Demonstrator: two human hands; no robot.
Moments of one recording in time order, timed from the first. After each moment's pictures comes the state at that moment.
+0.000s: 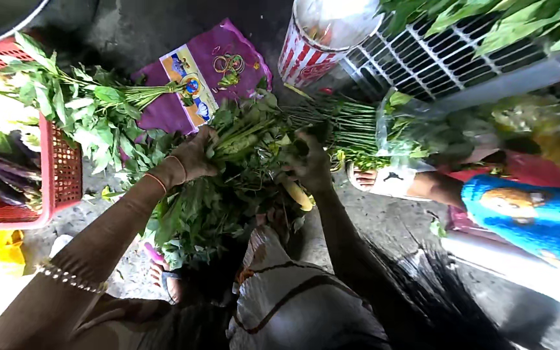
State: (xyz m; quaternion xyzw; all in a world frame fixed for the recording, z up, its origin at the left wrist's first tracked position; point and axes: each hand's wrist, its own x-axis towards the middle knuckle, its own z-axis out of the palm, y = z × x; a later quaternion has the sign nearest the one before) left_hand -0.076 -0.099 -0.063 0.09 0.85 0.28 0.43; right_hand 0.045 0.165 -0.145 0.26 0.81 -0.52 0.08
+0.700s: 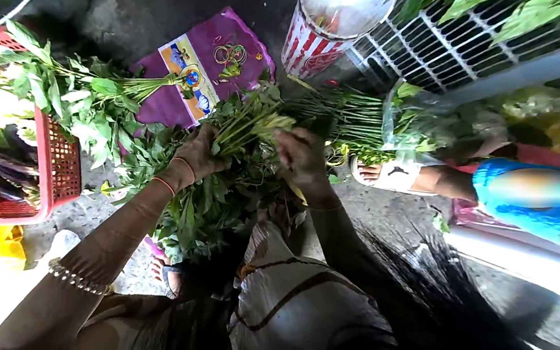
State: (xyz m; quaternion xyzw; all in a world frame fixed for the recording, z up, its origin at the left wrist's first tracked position) left_hand -0.061 -0.093 -0.072 0.07 0.88 0.25 0.40; right_hand 0.037 0.132 -0.122 0.21 0.66 -0.72 0.03
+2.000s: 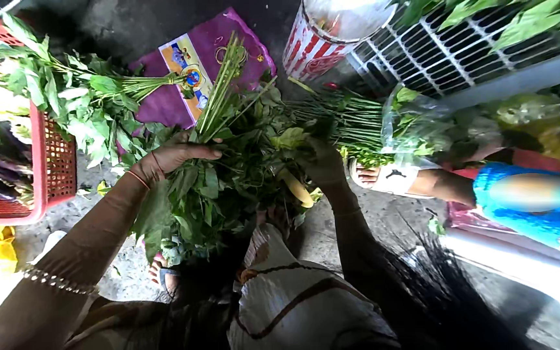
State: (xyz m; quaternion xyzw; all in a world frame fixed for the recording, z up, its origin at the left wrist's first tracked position) left_hand -0.069 -0.128 -0.054 -0.02 0.68 0.57 0.47; right_hand 0.052 0.181 -0.138 0.22 0.89 -0.38 0.12
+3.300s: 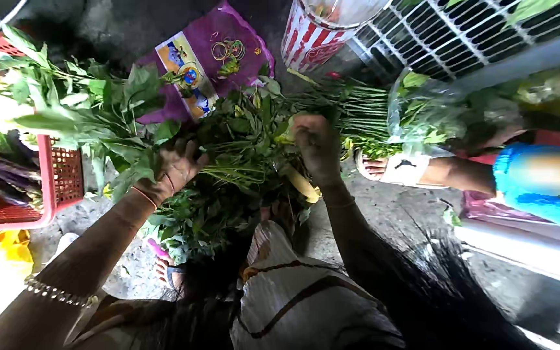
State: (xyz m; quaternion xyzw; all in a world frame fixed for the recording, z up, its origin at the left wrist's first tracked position) left_hand -0.041 -0.153 -0.105 0.47 0.88 0.00 0.06; right_hand 0.041 0.159 -0.127 0.10 0.88 -0.47 0.00
